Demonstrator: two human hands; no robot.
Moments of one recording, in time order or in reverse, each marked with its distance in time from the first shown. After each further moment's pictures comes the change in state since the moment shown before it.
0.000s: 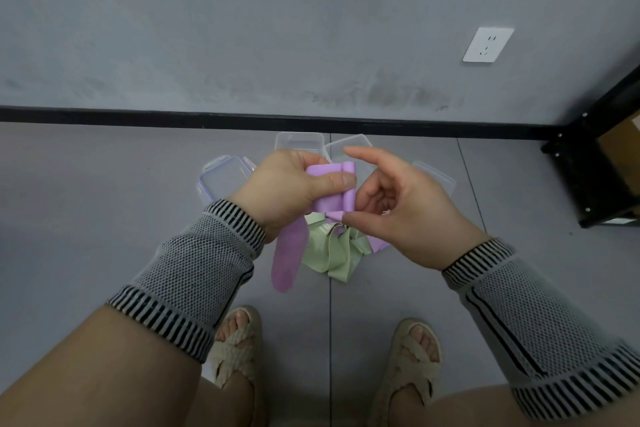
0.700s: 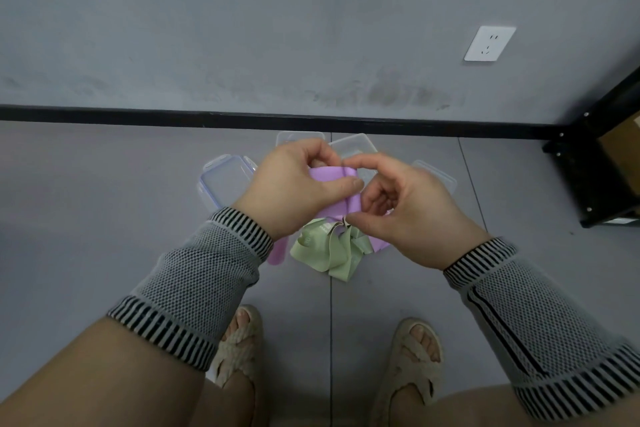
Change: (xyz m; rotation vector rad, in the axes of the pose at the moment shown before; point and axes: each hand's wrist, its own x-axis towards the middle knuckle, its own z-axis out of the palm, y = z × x) left_hand -0.006 0.001 0.003 0.248 0.134 0.234; right_hand 0.000 0.000 0.000 -0.017 -0.030 -0.001
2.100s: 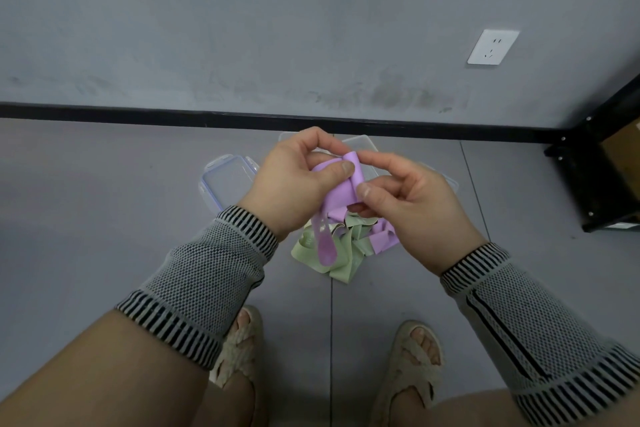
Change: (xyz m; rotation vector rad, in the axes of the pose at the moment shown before) left_hand 0.002 -0.003 -0.001 -0.454 -0.059 -0.050; right_hand 0.000 -0.004 0.007 0.339 0.098 0.137
